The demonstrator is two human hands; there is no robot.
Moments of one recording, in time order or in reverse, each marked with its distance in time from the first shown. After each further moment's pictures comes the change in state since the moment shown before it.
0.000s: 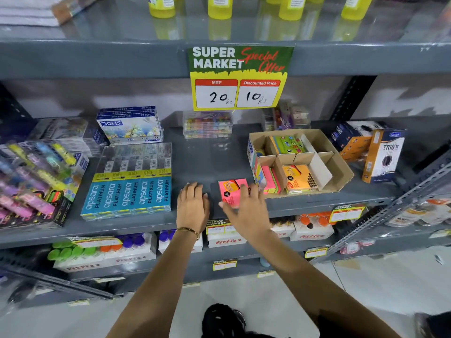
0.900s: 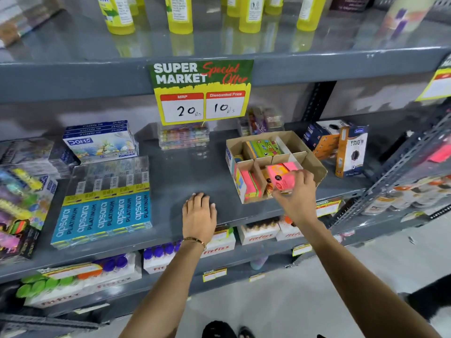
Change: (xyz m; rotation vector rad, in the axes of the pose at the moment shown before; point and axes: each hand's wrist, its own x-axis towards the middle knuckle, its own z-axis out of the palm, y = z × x) left_hand -0.002 0.052 0.014 -0.004 -0.088 0.118; right_hand 0.020 0.124 -0.069 0.148 0.299 0.249
